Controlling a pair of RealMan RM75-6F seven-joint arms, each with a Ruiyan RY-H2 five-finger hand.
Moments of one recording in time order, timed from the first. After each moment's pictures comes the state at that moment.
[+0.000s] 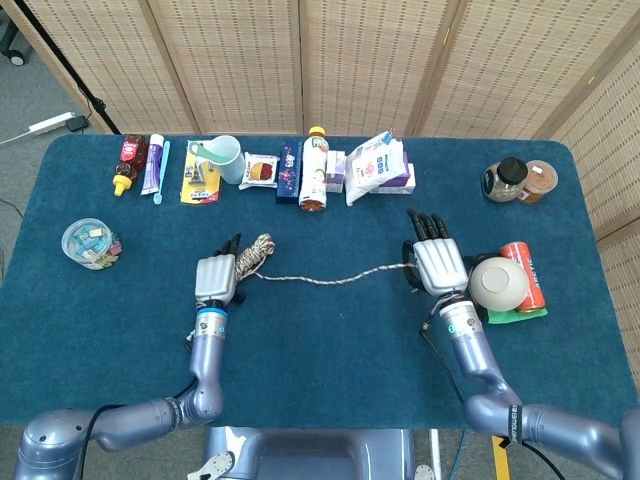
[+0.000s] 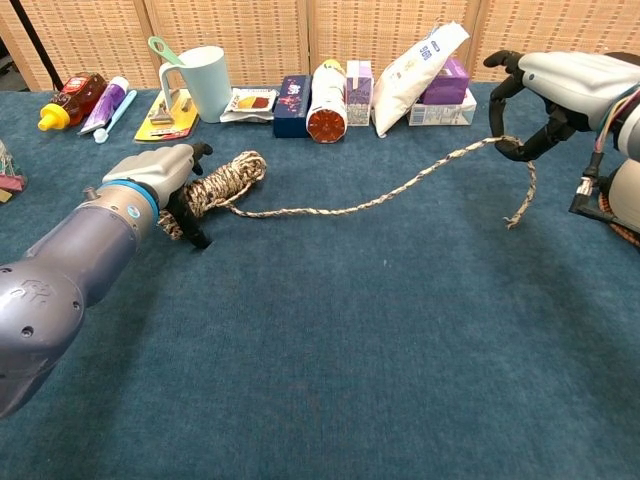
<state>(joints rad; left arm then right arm) -0.80 -2.01 -0.37 -1.14 0.70 1.18 0.65 0.67 -1.54 0.24 -1.43 -1.07 1.11 -0.38</state>
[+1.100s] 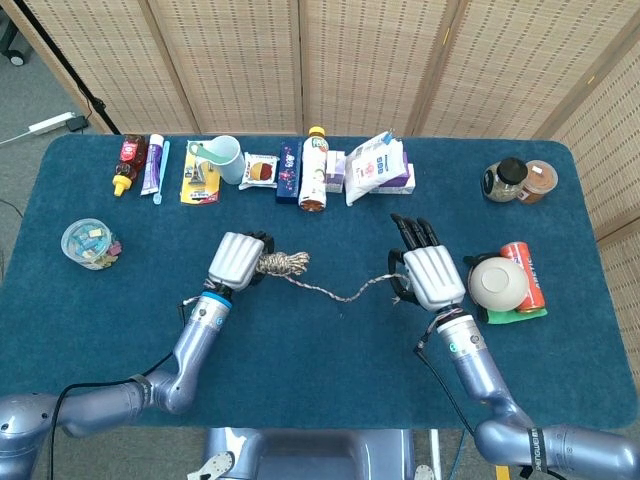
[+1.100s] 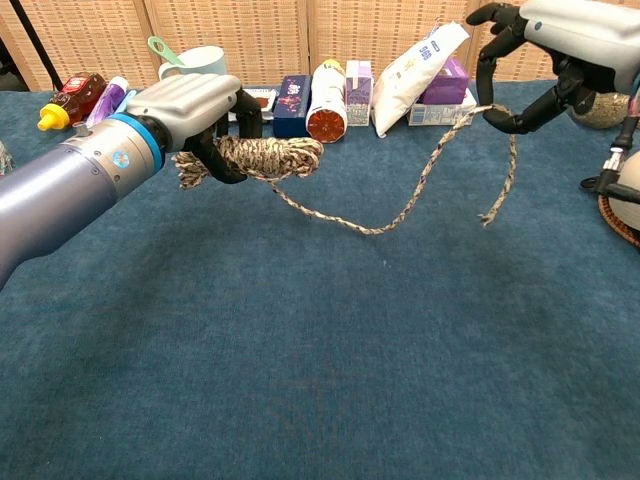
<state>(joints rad) -0.84 -1.81 -0.28 -1.23 1.11 1.04 0.49 0.64 -1.40 0.25 -1.76 -1.12 1.17 -0.42</state>
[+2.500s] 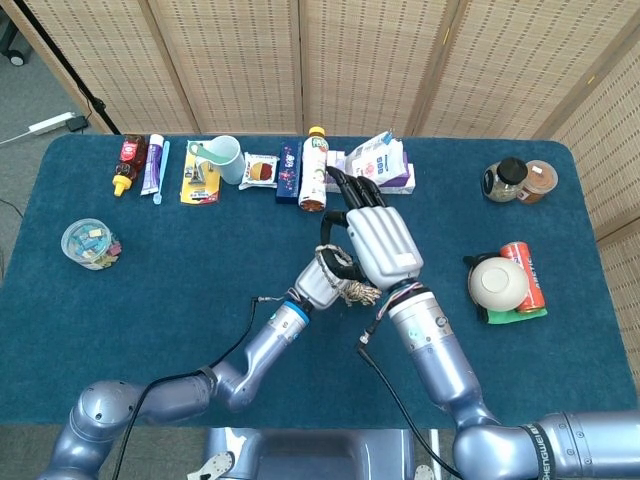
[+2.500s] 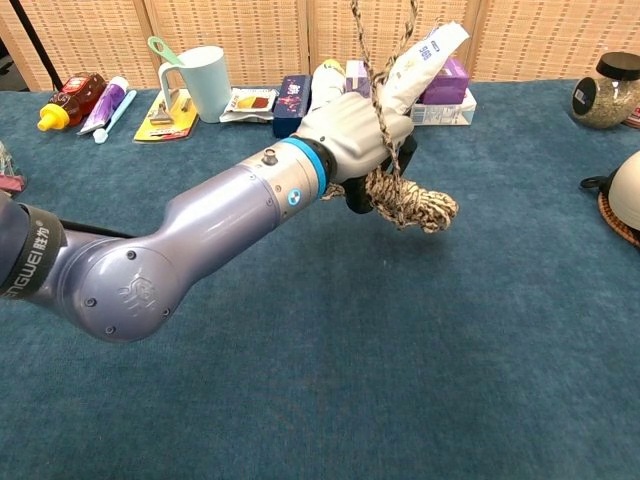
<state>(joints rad) -1.11 -2.07 -0.29 -0.97 1.20 0.91 0.61 0.98 -1.22 0.63 -2.25 -0.46 1.30 -0.64</state>
